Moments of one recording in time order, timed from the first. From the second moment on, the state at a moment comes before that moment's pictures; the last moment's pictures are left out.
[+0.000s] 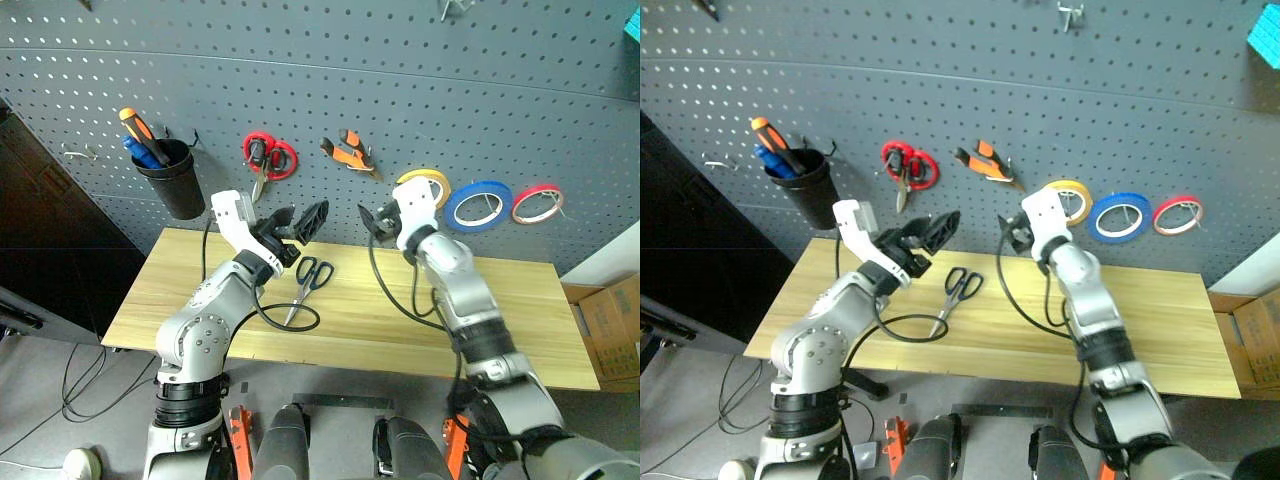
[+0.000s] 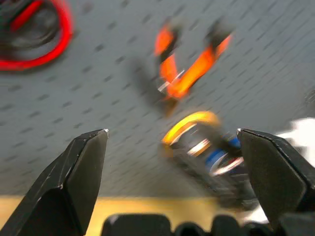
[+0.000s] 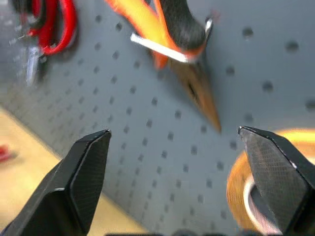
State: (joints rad) left arm -0.36 0.27 0.07 -0.22 -0.73 0.64 -0.16; right arm -0.56 -0.21 0.10 0.10 0.04 0.27 0.42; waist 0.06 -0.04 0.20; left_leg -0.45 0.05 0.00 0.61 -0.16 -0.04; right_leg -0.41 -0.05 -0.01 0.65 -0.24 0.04
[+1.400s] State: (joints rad) left arm -0.52 0.29 -0.10 0.47 -0.15 0.77 -0.38; right arm -0.32 -0.54 0.29 -0.36 0.16 0.42 0.81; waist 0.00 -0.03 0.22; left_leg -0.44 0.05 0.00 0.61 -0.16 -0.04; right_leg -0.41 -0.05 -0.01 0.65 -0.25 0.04
